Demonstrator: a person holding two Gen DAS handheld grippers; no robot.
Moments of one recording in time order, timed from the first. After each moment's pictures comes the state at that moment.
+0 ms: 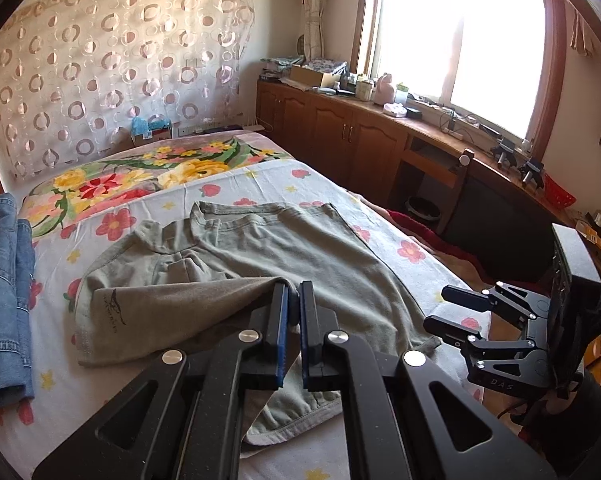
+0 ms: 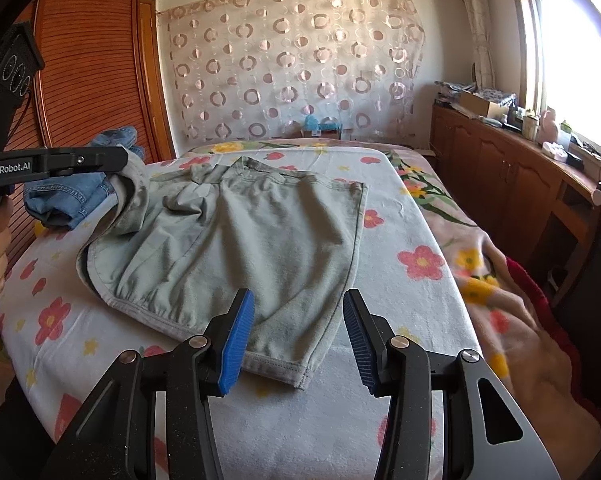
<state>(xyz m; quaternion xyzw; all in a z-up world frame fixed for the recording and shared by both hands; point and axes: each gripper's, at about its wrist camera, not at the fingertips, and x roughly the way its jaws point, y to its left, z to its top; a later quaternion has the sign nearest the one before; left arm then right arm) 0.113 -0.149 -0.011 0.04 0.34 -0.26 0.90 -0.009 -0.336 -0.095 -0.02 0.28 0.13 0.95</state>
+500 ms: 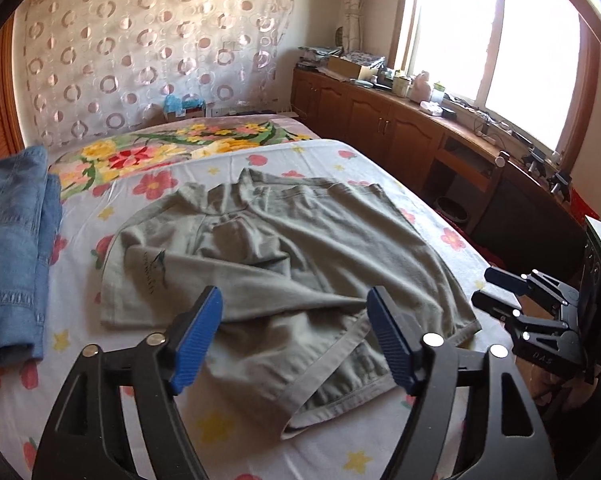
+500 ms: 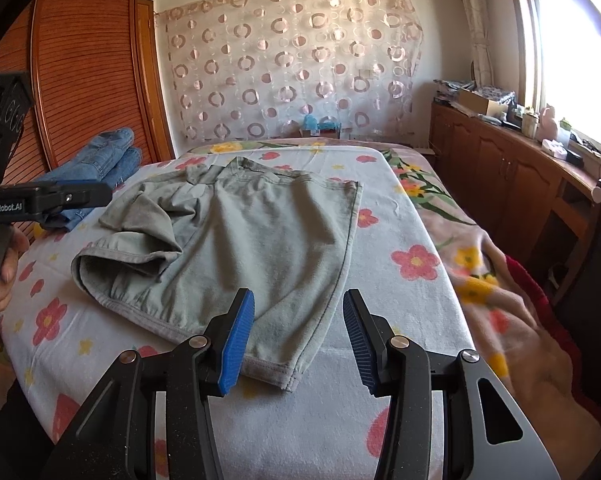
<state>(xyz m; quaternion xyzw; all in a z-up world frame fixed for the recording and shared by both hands) 0.114 -0.111 -0.039 0.01 0.36 -0.20 0.91 -0.009 -0.341 -0.099 -0.01 0.28 0.13 0.95</state>
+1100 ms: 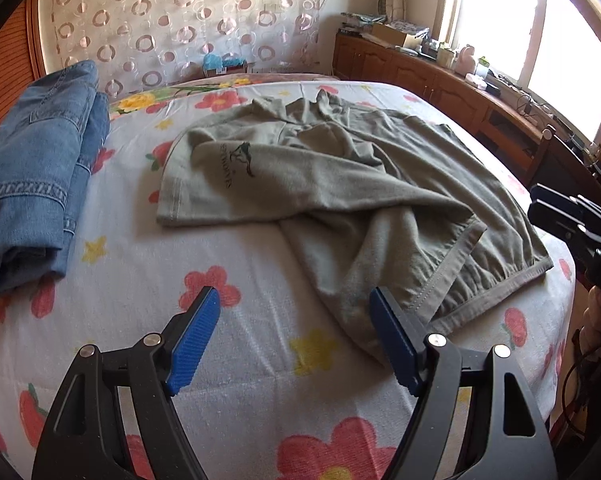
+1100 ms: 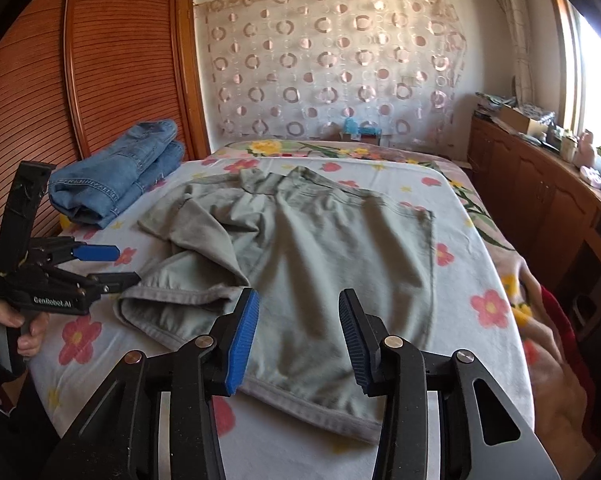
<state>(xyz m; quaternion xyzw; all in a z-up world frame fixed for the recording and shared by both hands) 0.109 -0.063 -0.097 0.02 0.42 -0.13 0.89 0.011 -0.291 -0.092 -0.04 0.28 0.19 0.94</state>
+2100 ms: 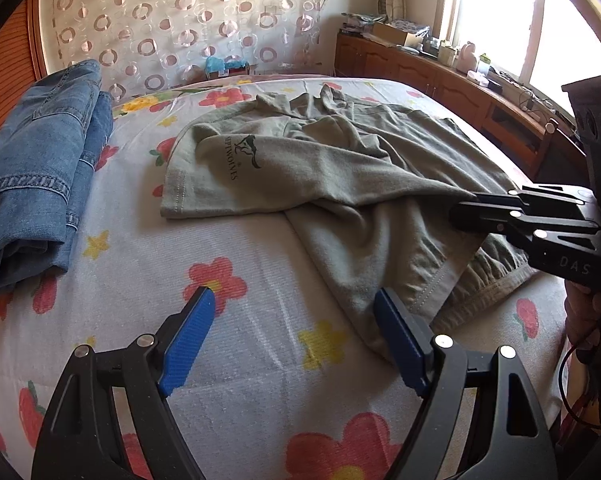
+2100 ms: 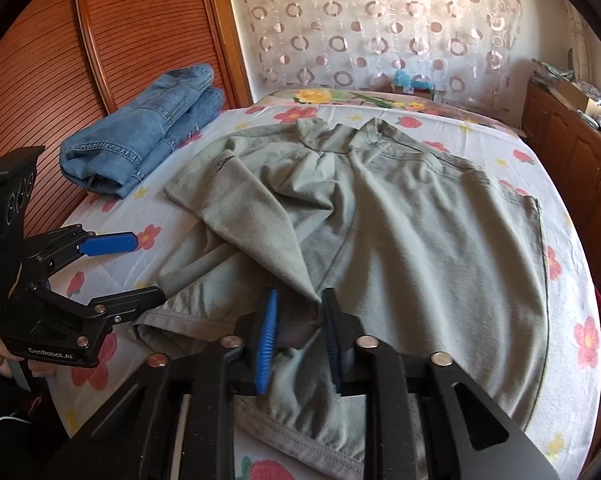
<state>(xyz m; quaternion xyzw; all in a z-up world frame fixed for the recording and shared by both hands) 0.105 -0.061 -0.101 0.03 0.42 -0.13 0.90 0.080 -0.258 -0.101 -0.05 0.37 0.27 0.89</state>
